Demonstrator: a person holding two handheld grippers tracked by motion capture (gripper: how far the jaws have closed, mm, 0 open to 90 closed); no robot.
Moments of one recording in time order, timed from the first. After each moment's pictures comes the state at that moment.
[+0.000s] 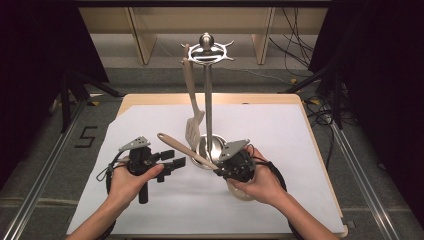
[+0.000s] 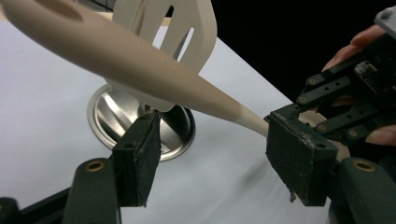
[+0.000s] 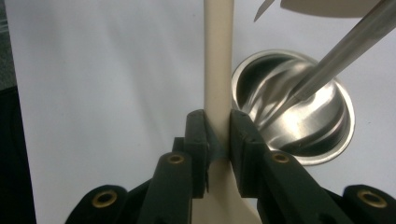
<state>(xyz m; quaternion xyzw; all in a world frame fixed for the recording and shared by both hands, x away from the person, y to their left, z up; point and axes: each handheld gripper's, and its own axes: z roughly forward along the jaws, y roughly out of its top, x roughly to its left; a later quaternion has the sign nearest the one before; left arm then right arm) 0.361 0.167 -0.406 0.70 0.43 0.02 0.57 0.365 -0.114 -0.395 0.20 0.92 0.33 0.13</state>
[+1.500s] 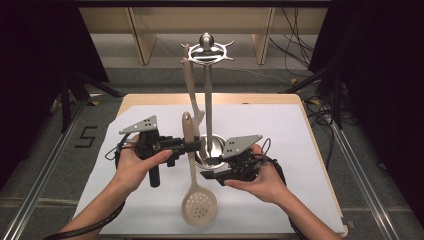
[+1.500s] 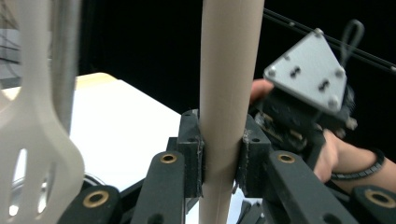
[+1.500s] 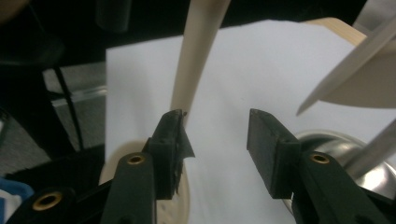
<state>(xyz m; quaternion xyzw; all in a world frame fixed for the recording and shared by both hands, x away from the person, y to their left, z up) 0.367 0.139 -0.340 0.71 0.26 -0.02 0.65 0.358 -0.116 -0.367 0.13 0.86 0.48 0.04</state>
